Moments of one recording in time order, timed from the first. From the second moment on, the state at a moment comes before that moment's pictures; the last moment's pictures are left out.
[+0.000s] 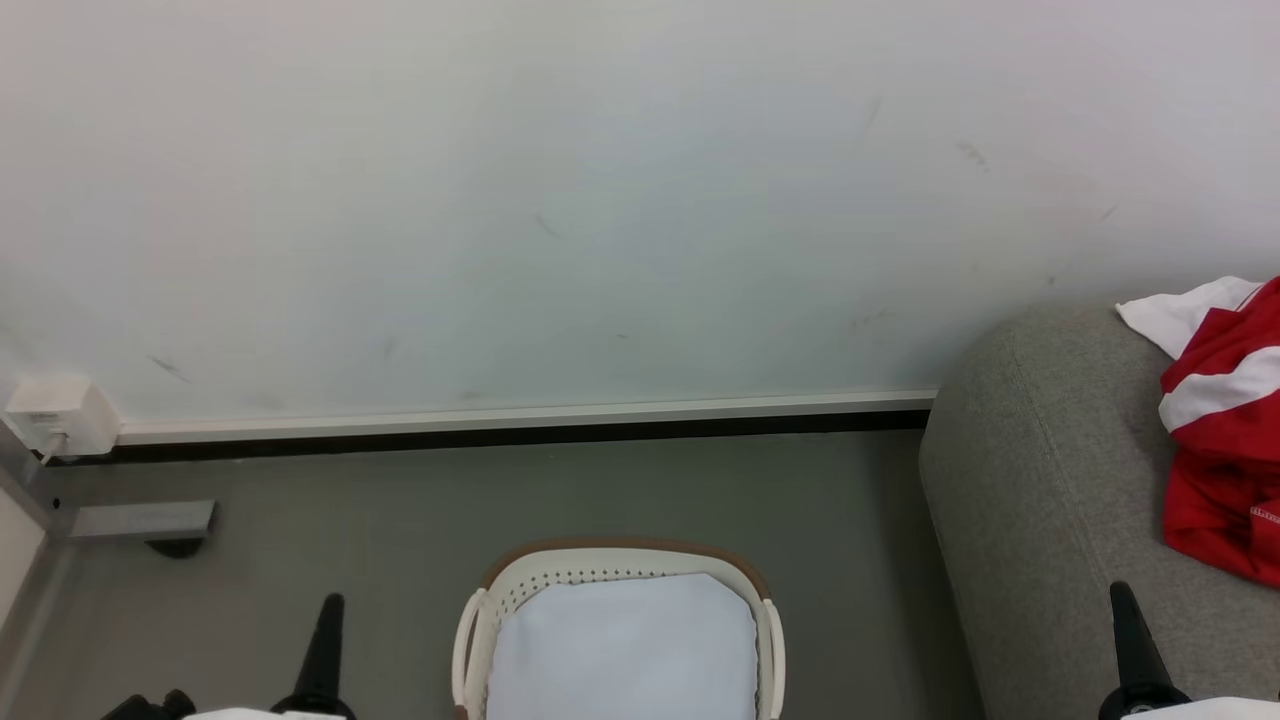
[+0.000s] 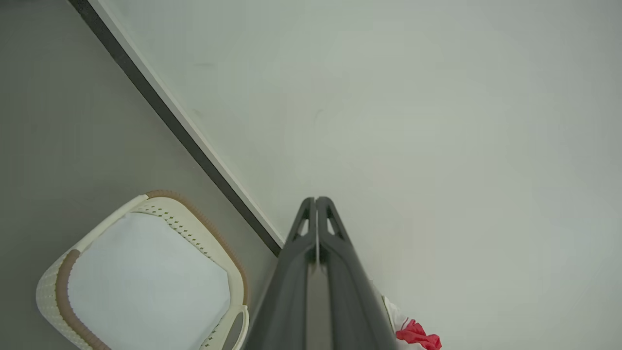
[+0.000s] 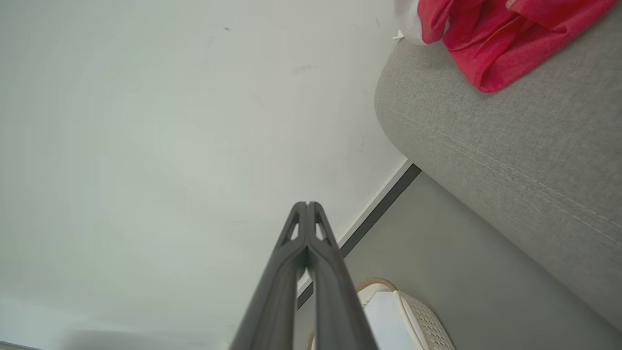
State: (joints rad) left arm -0.04 0.05 0.06 0.29 -1.14 -0.13 -0.01; right arm -0.04 -0.04 -0.06 0.28 1.14 0.13 -0.01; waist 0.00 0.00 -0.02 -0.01
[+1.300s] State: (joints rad) left arm -0.09 0.05 0.10 0.26 -1.47 -0.13 0.08; right arm -0.08 -0.05 -0.10 0.26 1.47 0.13 0.08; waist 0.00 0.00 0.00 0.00
